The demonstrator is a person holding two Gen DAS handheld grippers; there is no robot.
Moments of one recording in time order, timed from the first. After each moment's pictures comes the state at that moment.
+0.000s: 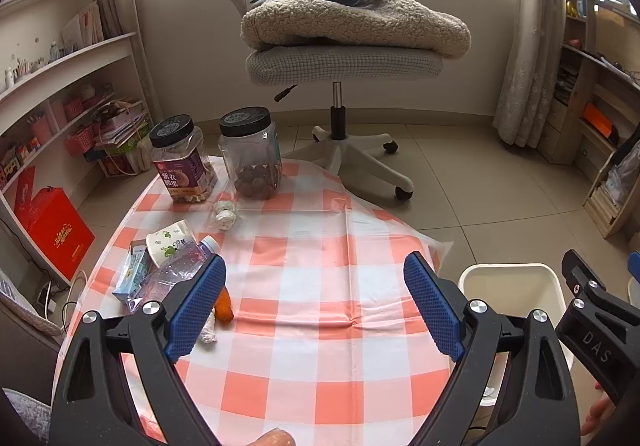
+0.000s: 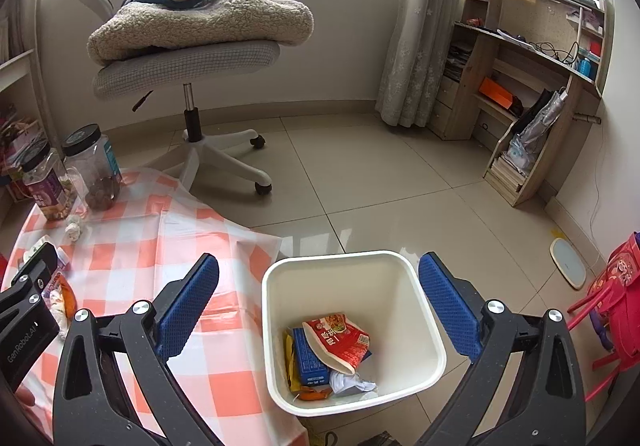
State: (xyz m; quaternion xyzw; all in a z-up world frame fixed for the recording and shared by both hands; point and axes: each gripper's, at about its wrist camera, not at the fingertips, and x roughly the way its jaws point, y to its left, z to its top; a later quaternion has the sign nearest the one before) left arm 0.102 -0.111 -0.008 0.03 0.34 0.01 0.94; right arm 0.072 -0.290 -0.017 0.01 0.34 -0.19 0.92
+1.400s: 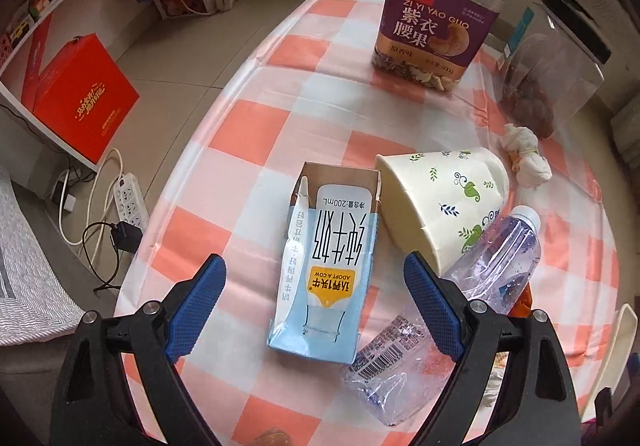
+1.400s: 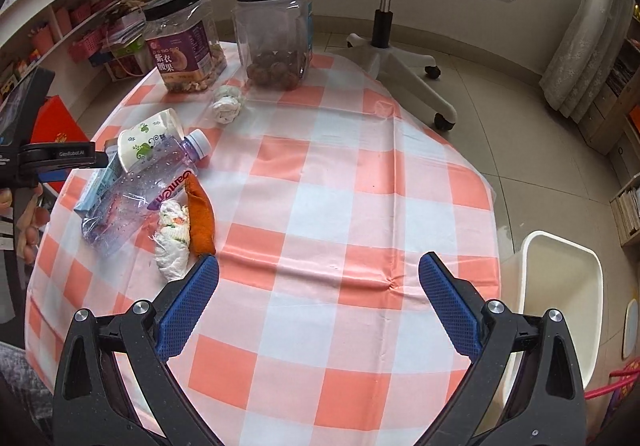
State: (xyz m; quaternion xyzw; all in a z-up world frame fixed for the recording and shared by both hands) left arm 0.249 0.212 -0.156 -0.07 0.57 0.13 0.81; right arm 0.164 -0.087 -0.112 -0.04 0.48 0.06 0.87
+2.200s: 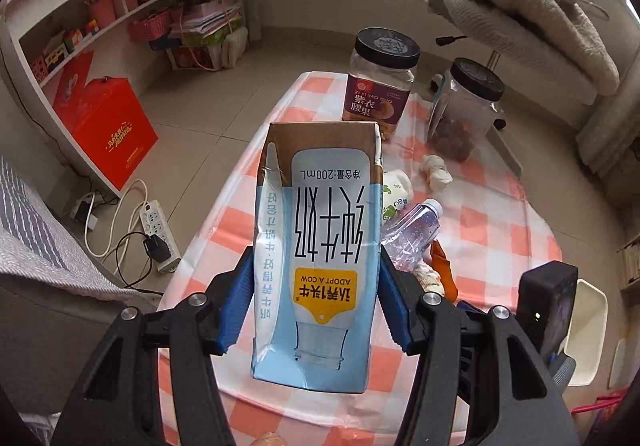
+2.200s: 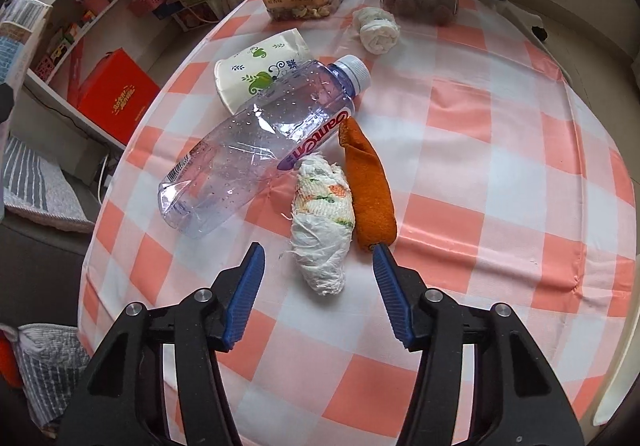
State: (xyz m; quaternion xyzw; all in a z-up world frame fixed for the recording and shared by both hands) left arm 0.130 0.175 -0.019 -0.08 0.48 0.11 0.87; right arm 0.182 0.012 -0.163 0.00 0.57 0.19 0.80
